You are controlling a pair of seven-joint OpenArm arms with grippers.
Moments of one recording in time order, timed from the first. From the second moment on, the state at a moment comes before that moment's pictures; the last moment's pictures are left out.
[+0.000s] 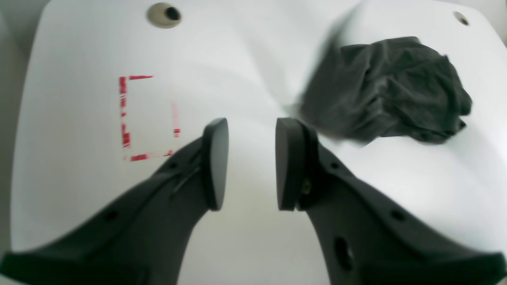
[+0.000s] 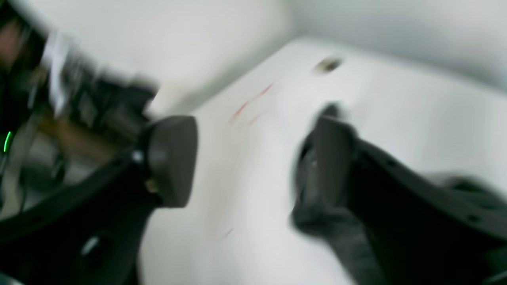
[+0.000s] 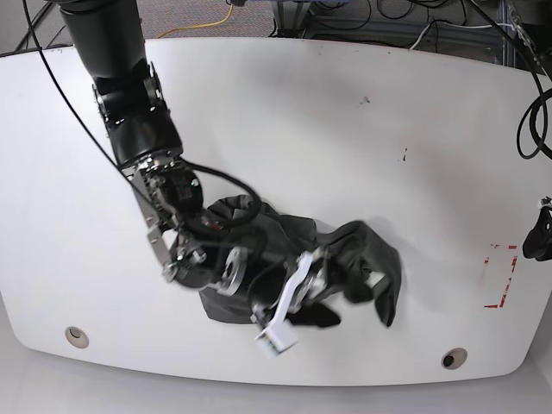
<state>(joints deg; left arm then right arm) -8.8 -38.6 -33.0 82.8 -63.6 -41.9 64.0 31.6 9.4 -25.6 91.0 59.2 16.2 -46.1</state>
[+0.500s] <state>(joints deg) -10.1 -27.8 -17.0 85.8 -62.6 -41.9 64.2 13.7 21.9 -9.7 91.2 57.8 14.3 -44.6</state>
